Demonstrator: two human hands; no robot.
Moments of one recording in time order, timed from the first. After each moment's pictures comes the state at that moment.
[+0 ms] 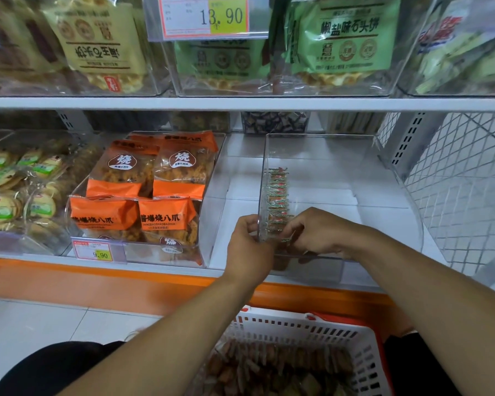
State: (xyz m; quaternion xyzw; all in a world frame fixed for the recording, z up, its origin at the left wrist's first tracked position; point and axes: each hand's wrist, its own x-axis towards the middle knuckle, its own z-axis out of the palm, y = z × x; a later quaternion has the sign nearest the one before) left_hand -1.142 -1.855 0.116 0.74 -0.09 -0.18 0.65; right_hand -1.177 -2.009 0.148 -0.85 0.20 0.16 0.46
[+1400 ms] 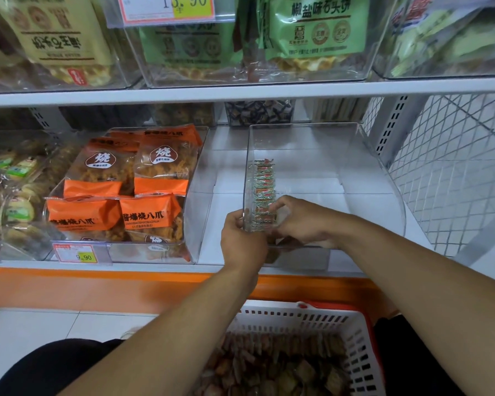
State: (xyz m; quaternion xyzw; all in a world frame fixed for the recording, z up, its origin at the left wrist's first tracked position) left_hand -1.148 -1.876 0.108 0.72 0.02 -0.16 0.68; right_hand -1.174 -2.012 0.136 -0.78 0.22 0.13 0.56
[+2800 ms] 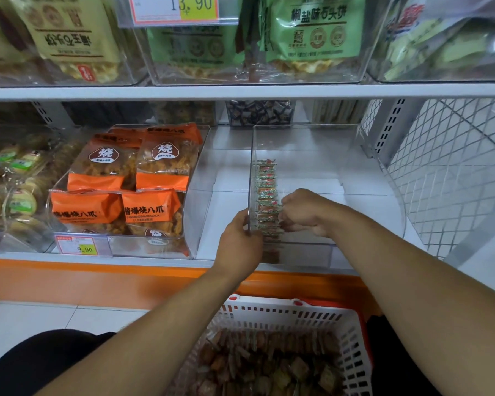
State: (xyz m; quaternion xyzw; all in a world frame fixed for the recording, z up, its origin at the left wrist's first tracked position) left_hand -1.149 -1.856 0.114 0.83 -0.18 -0.15 0.50; right_hand -1.164 -2.020 0.144 -0.79 0.33 0.09 0.51
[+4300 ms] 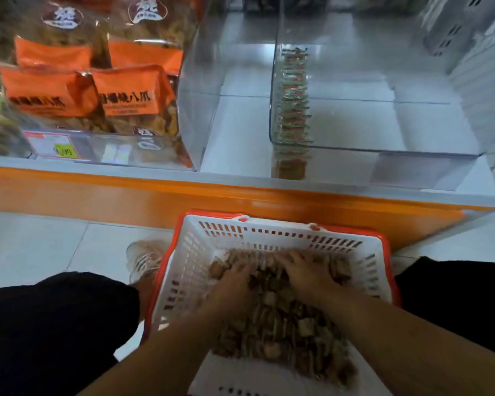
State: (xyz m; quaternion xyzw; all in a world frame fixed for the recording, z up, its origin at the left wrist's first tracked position) left_hand -1.232 -1.752 -0.126 0.88 -0.33 -0.31 0.14; right_hand -1.303 -1.938 -0.137 -0.94 0.10 0.26 0.18
